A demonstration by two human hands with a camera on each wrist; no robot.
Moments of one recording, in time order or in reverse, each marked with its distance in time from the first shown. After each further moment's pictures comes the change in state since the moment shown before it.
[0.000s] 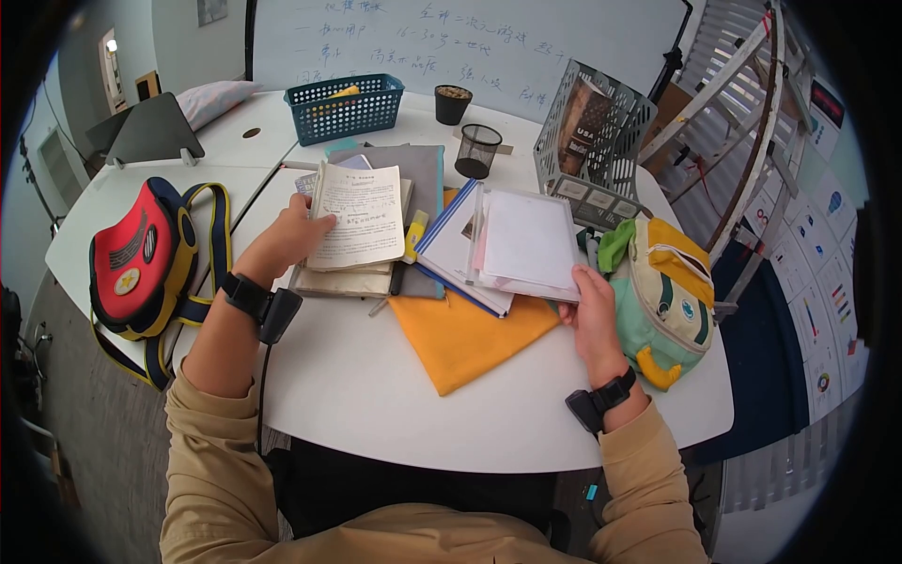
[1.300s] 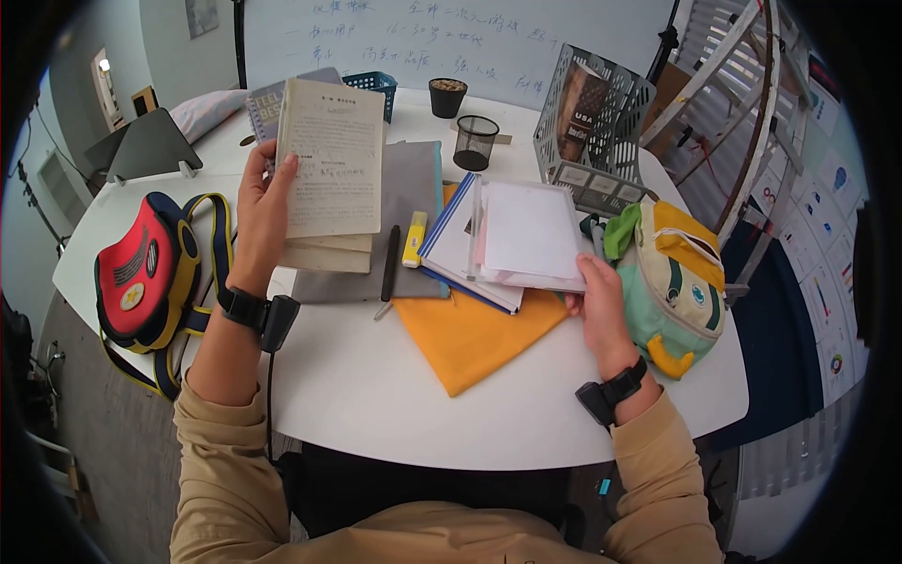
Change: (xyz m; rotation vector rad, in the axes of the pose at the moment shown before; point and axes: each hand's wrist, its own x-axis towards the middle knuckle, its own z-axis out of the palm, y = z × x) left_hand 0.002 0.017 -0.016 -0.696 0.308 0.552; right_hand 0.002 0.002 -0.003 0.012 -0.011 0.001
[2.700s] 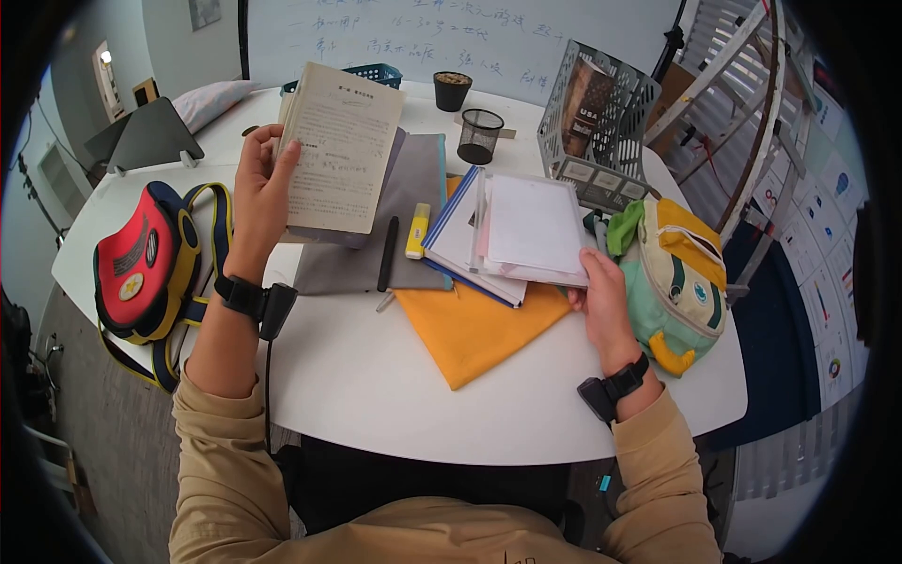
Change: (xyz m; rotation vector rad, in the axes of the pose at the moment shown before) left_hand 0.005 0.000 -0.011 0.143 -0.042 0.148; right_hand -0.001 -0.001 0.001 -0.020 0.008 0.005
